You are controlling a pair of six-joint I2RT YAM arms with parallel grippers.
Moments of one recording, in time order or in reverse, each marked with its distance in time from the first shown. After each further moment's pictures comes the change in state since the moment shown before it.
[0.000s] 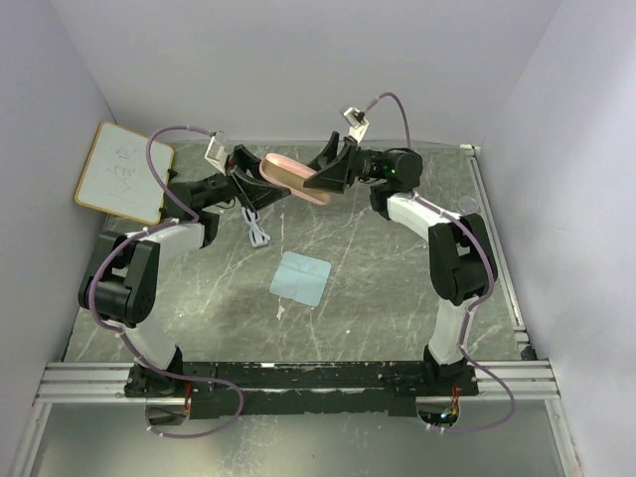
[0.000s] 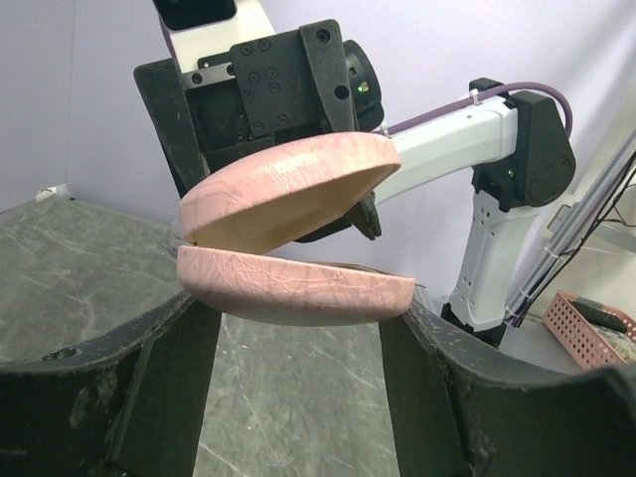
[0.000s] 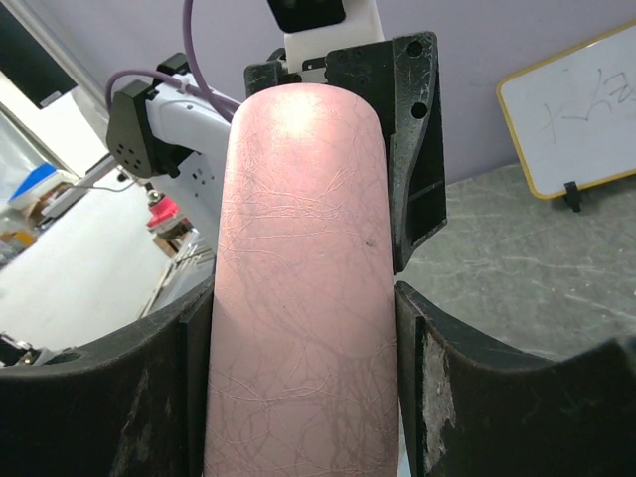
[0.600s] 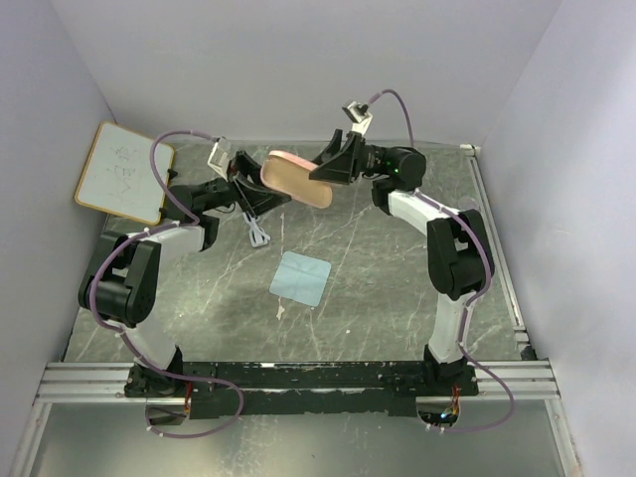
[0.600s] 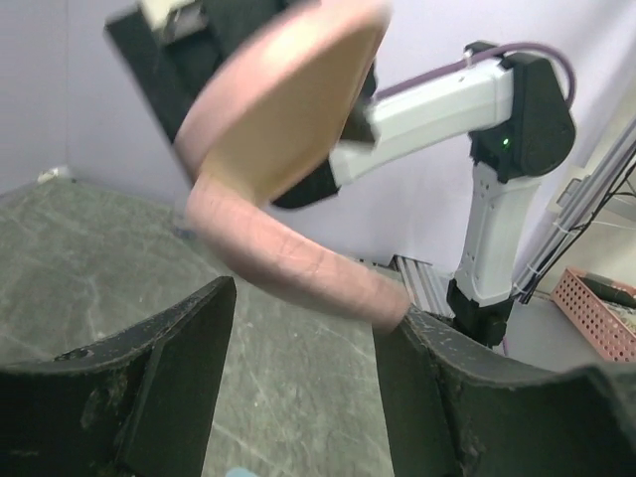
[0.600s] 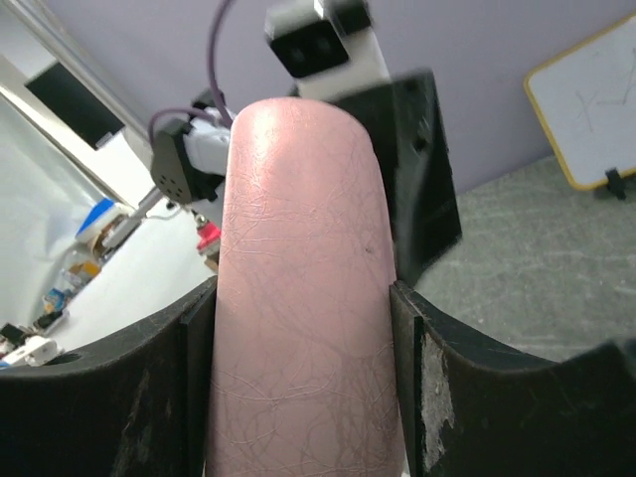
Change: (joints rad) left arm -0.005 -0.001 -0.024 0.000 0.011 0.049; right arm -0.018 0.061 0.056 0.099 -0.008 0.253
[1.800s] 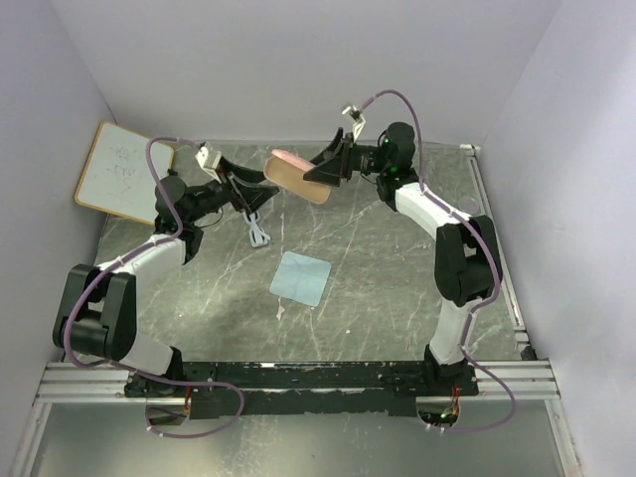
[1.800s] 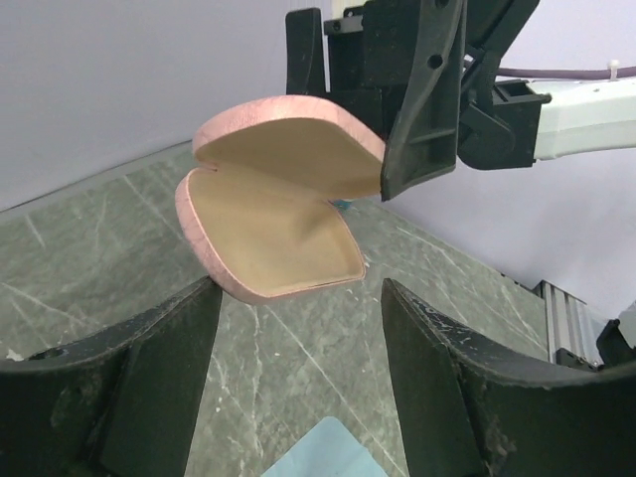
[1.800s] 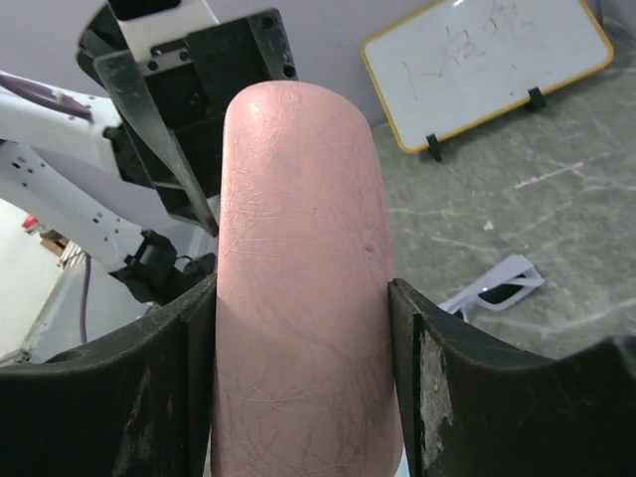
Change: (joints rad) left arm 0.050 -0.237 -0.123 -0.570 -0.218 0.452; right arm -0.027 -0.071 0.019 -0.778 0.055 -0.867
